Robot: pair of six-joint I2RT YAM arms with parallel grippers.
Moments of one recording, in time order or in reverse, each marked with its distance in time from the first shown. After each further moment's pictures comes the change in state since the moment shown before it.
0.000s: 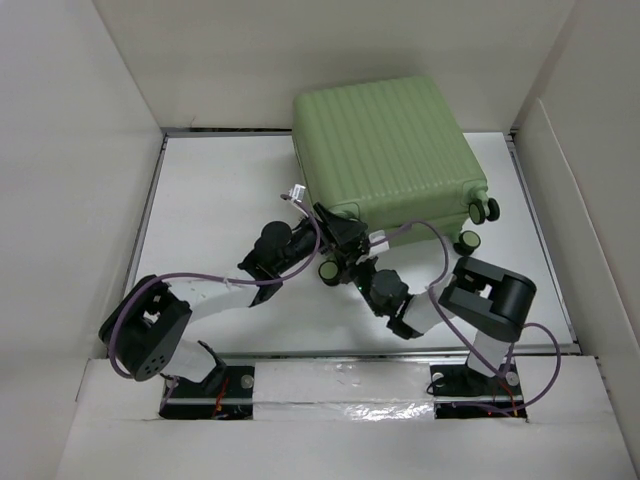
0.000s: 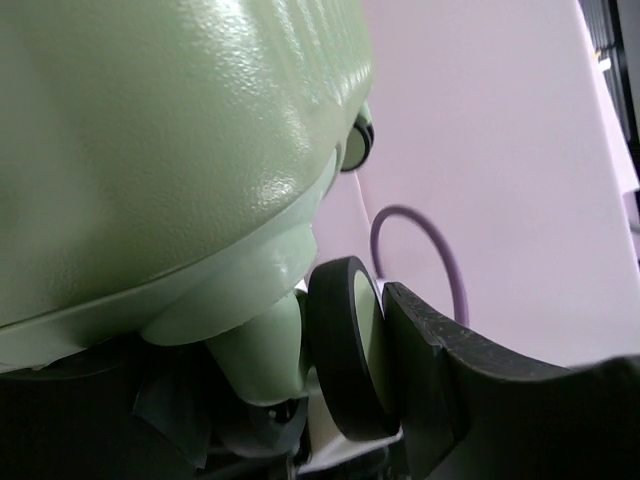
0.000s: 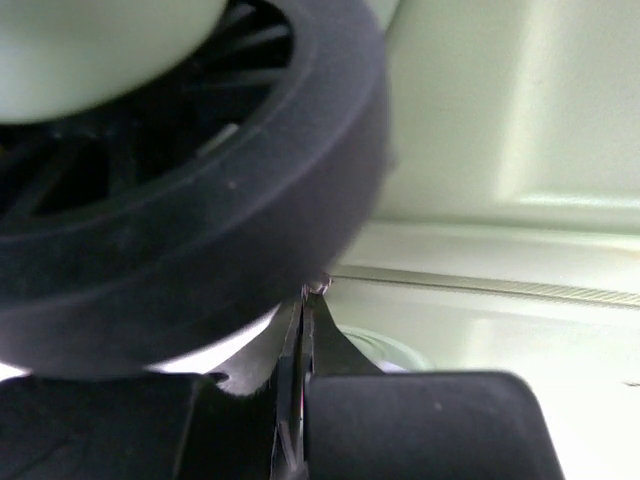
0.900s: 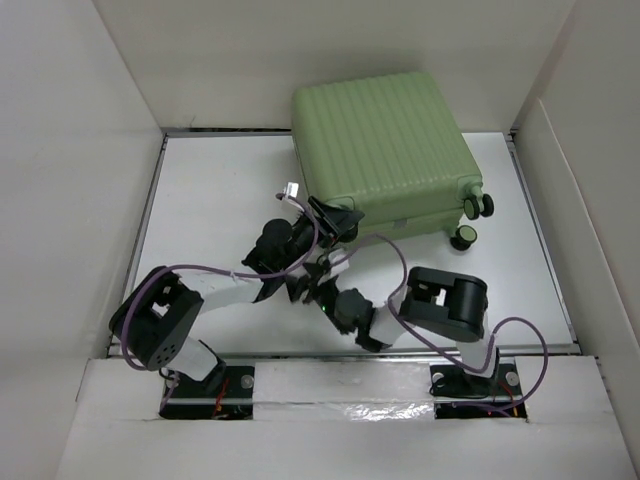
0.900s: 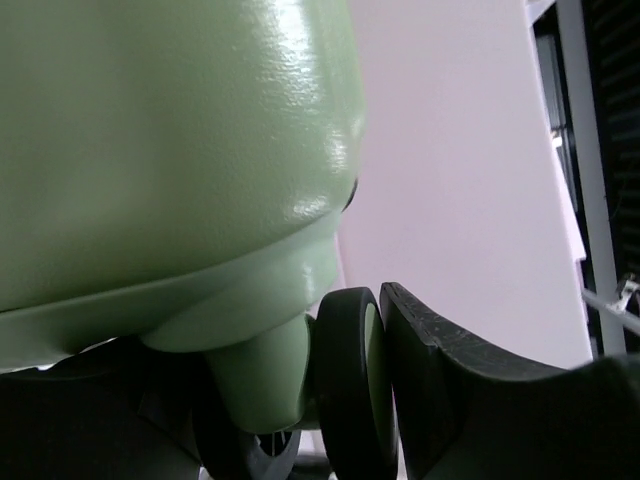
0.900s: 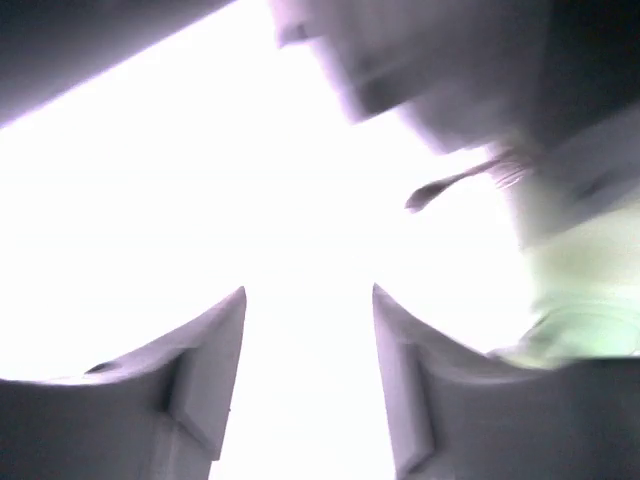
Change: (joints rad) left arm 0.049 0.075 0.031 0.073 -0.075 -0.140; right arm 0.180 0.290 0.298 0.124 0.165 0.055
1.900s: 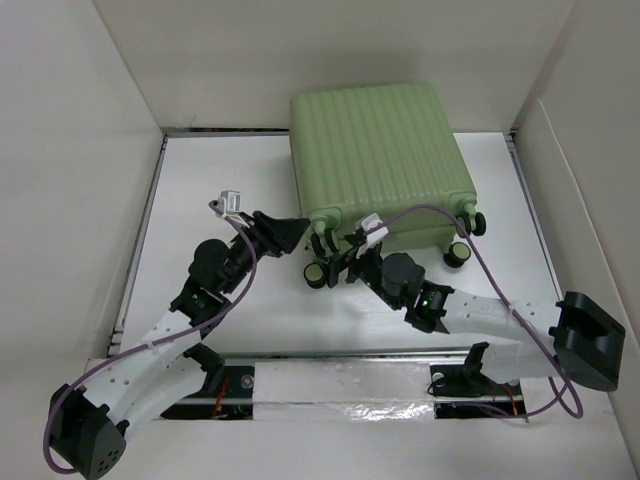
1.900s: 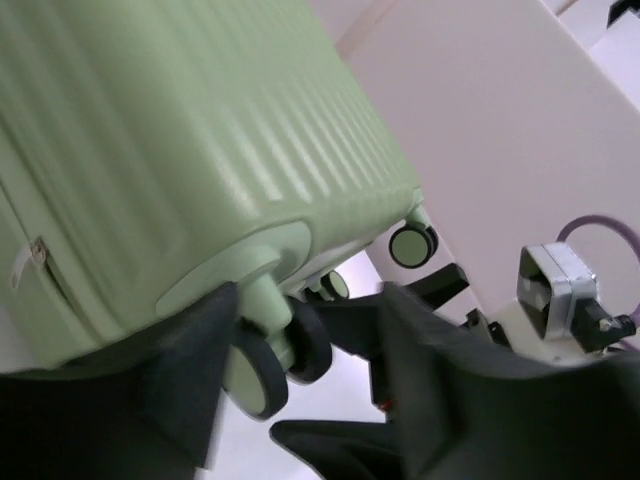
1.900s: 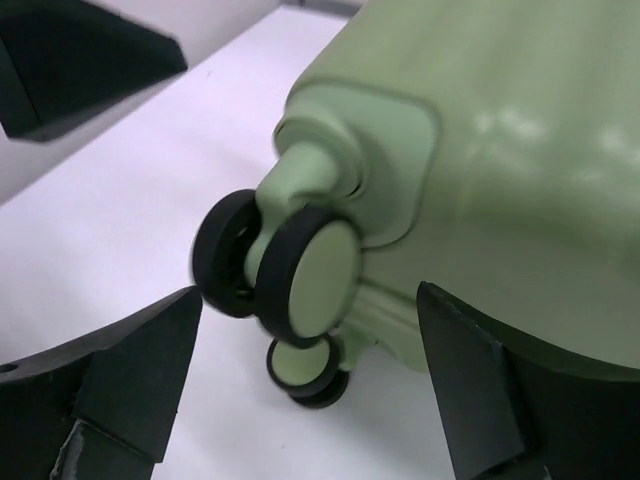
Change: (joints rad) left arm 0.135 -0.691 -0.127 -0.513 -0.046 0.513; right arm -0.113 -0.803 -0.112 -0.889 -0.231 -0.138
